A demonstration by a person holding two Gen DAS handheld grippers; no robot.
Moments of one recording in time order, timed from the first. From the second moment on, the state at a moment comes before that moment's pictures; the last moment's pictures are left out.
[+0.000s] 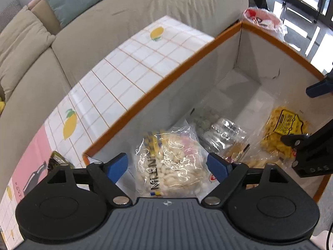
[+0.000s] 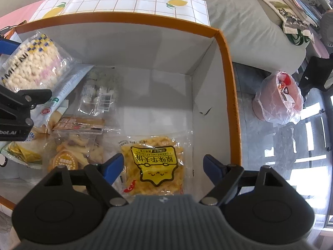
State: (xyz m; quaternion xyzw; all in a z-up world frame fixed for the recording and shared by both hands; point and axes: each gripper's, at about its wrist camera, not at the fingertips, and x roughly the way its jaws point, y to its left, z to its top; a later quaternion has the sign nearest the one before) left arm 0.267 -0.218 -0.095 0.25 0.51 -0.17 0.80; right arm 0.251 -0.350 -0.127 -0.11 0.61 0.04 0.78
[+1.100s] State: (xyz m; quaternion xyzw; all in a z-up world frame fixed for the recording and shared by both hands) left arm 0.180 -0.138 -0.011 0.11 0.46 -0.16 0.86; right arm 0.173 -0.332 -0.053 0.05 0.49 0.00 0.87
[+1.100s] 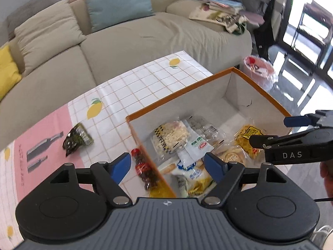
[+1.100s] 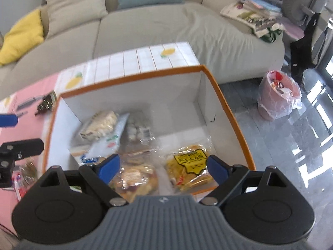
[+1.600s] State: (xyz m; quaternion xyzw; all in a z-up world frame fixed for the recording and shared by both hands) left arm 0.119 -0.043 -0.002 0.01 0.45 -0.10 0.89; right arm 0.101 -0.270 -0.012 0.08 0.37 -0.02 0.93
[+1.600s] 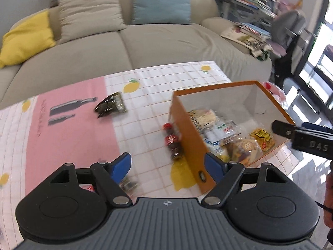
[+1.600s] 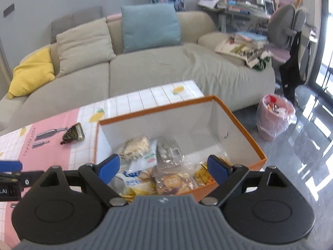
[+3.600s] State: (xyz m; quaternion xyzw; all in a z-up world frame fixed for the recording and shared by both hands) left arm 0.131 0.059 -0.158 -0.13 0.55 0.03 0.83; right arm 0.114 -0.094 -0.139 -0.01 0.42 0.12 0.90
